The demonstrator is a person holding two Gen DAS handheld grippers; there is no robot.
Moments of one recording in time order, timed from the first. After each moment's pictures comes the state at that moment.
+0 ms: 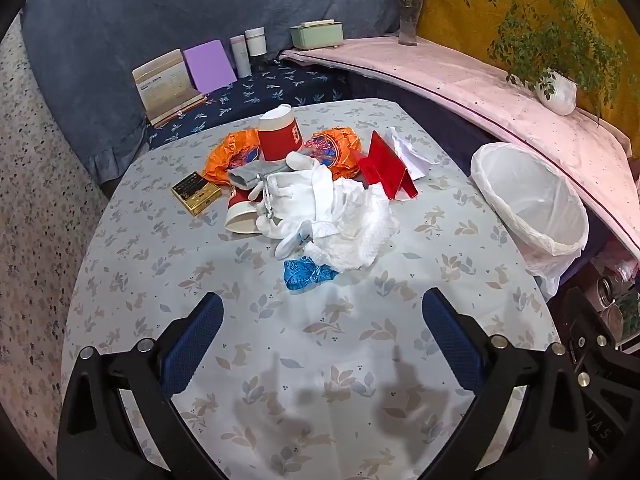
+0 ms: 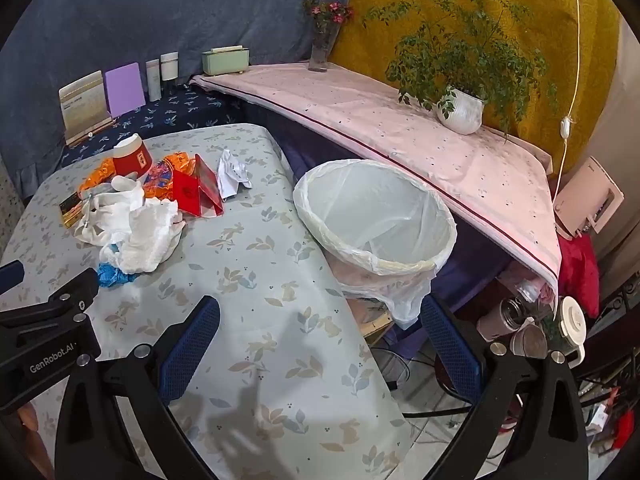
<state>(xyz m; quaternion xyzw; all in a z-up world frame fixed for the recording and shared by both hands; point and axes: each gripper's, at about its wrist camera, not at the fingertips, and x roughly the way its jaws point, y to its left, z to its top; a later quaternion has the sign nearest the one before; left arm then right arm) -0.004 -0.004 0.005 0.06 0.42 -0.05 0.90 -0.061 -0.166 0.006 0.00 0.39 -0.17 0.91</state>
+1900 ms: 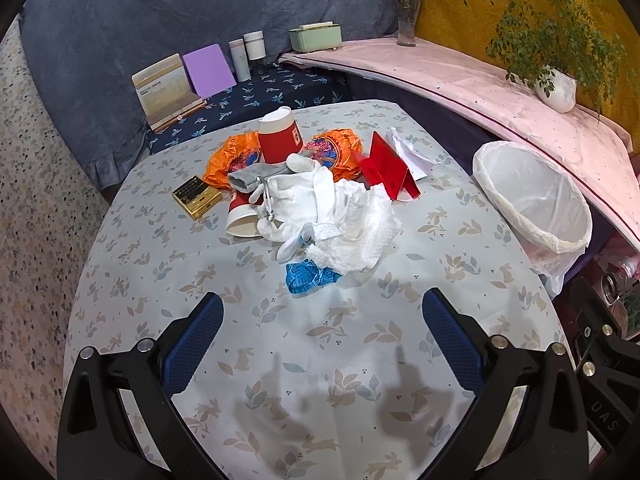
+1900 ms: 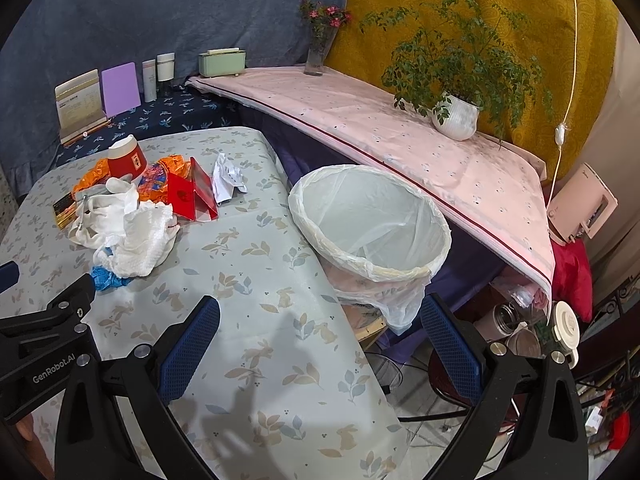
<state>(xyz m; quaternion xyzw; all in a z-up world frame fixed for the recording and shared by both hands) -0.003 -0.004 0.000 0.07 0.41 -0.05 0.91 -0.058 -0.164 0.007 -0.01 0.38 -0.18 0.91</state>
